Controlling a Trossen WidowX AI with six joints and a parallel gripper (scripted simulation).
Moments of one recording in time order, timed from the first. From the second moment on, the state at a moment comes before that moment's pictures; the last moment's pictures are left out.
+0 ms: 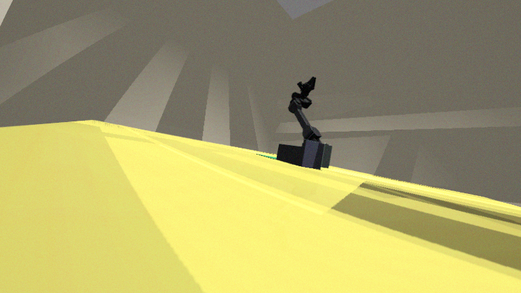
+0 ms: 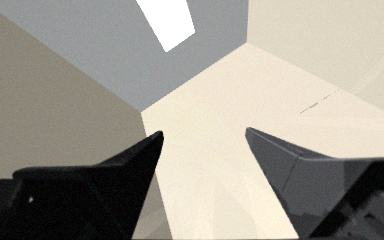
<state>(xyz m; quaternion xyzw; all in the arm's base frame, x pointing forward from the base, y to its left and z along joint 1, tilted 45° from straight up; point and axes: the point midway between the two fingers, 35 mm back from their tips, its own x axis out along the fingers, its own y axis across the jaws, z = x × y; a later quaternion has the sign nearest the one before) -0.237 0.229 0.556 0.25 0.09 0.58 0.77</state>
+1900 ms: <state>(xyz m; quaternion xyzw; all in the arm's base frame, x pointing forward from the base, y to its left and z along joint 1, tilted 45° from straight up) 0.167 0.494 0.199 -0.17 0.17 0.32 0.92</state>
